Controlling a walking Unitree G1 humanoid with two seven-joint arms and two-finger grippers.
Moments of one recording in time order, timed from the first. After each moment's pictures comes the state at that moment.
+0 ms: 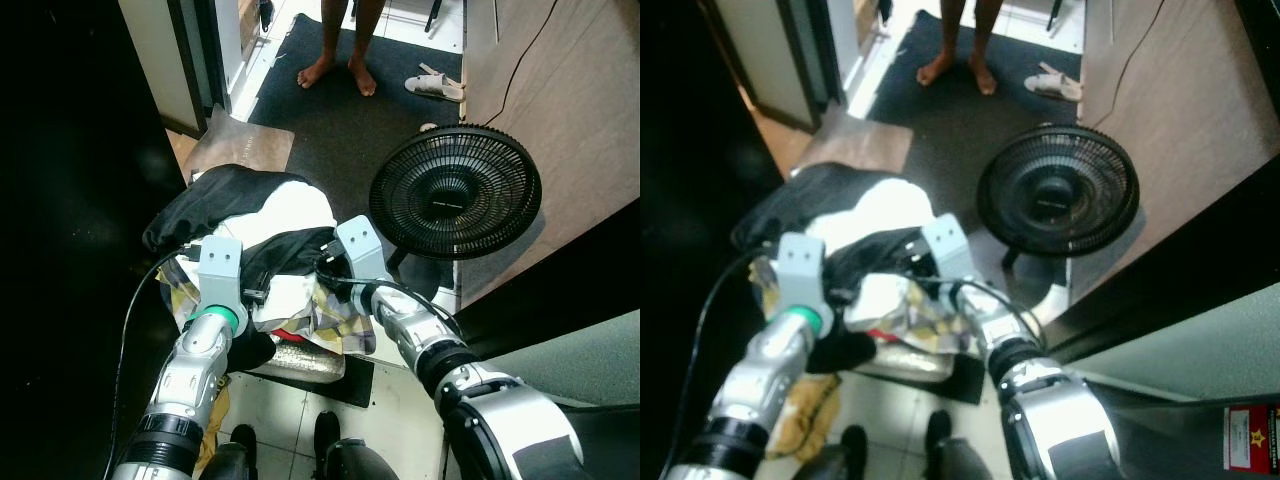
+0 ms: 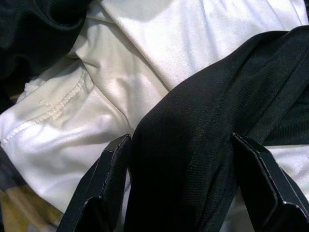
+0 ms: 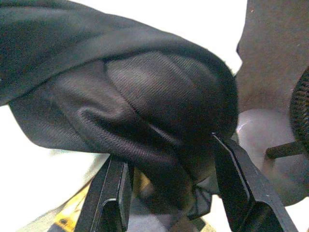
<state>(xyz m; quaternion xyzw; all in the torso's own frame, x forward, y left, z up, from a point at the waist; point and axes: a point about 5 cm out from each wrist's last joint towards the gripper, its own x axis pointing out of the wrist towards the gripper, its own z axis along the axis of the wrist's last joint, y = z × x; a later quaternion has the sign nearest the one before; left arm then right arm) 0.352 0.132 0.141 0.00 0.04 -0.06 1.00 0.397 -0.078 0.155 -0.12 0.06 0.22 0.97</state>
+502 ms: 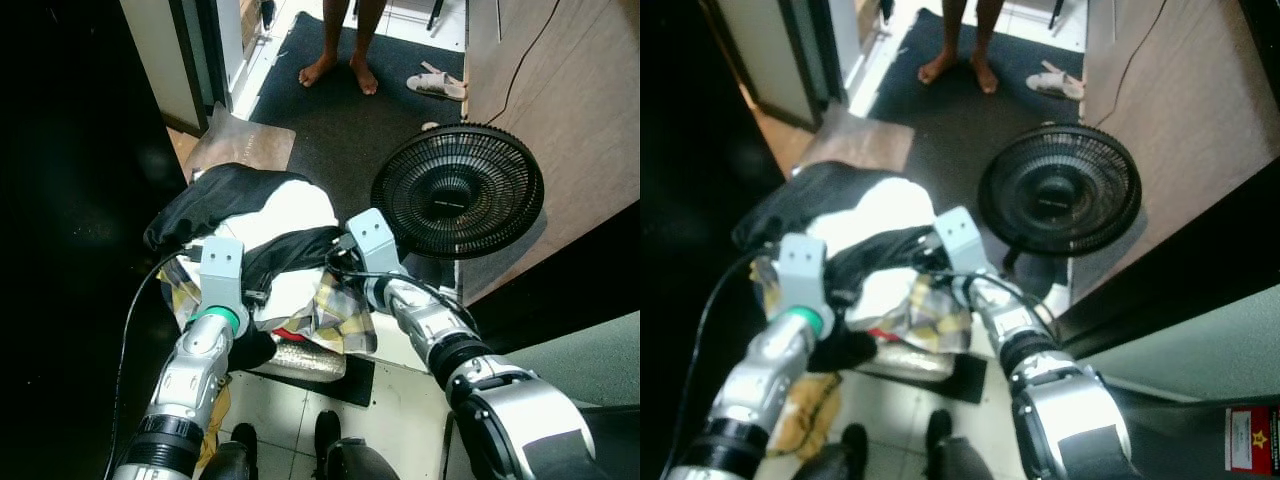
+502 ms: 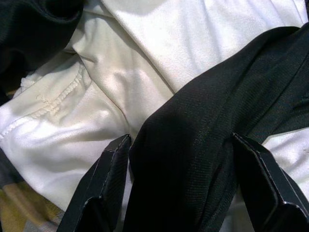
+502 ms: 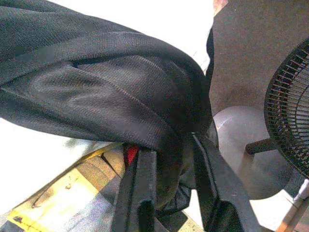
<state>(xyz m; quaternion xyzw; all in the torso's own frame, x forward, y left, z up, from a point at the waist) 0.351 0.132 0.140 0.00 0.04 -0.07 1.00 0.400 -0.094 0.158 -0.14 0.06 0.20 0.97</state>
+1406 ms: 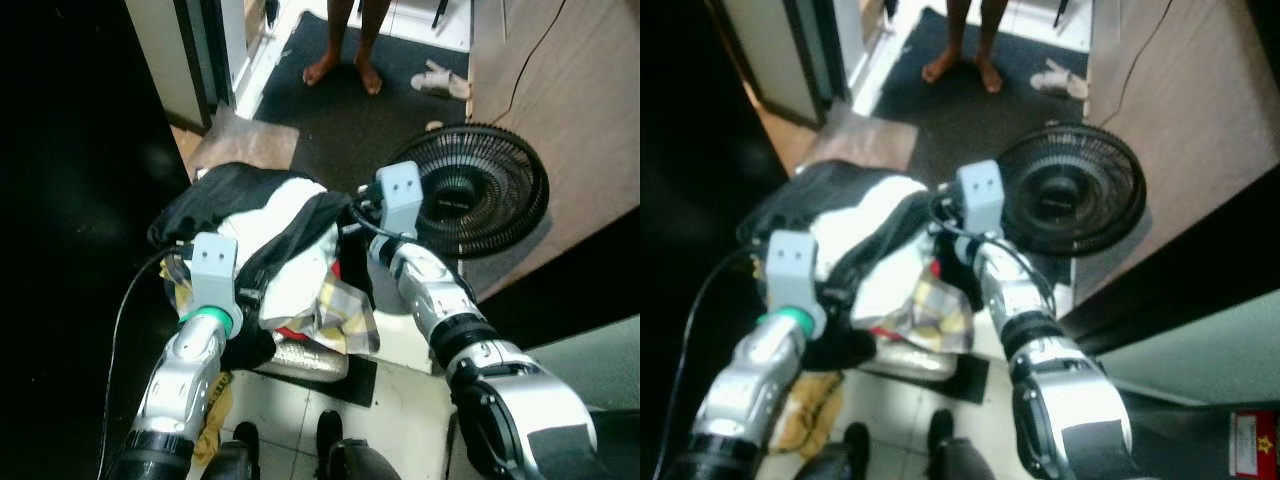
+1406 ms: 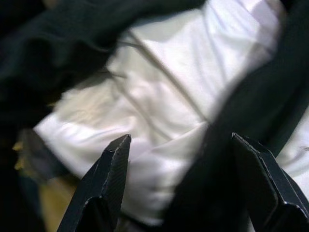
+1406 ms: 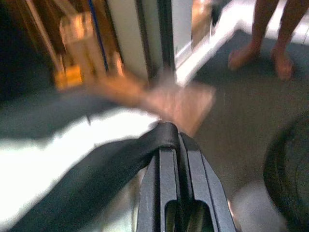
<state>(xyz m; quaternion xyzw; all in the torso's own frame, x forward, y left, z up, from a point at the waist) 0.332 0.139 0.158 0.00 0.01 -0.07 1.00 0.406 -0.103 0.247 0.03 -0.16 0.18 0.97</state>
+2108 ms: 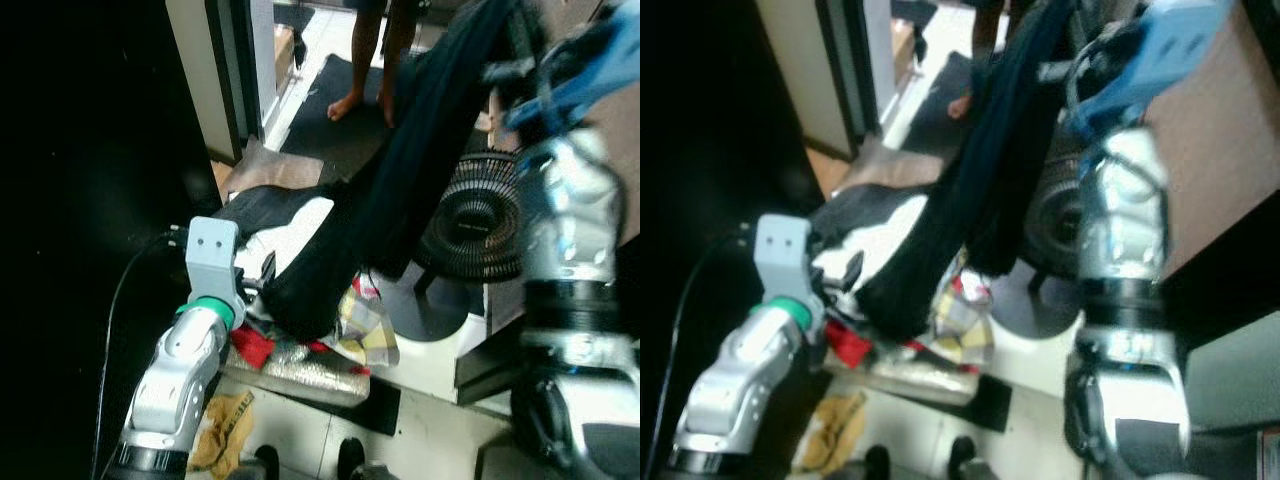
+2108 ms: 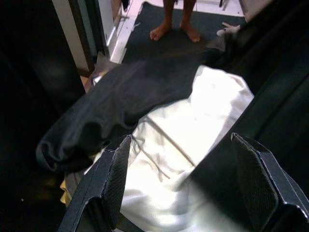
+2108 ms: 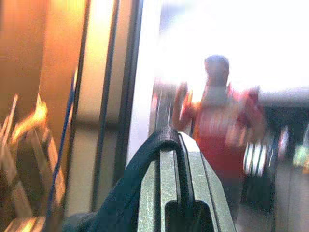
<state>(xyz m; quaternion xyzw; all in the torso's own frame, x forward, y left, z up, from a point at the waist) 0.321 0.129 0.186 -0.01 -0.02 -0.11 0.99 0.316 -0.180 0.443 -0.03 -0.54 0.10 0.83</state>
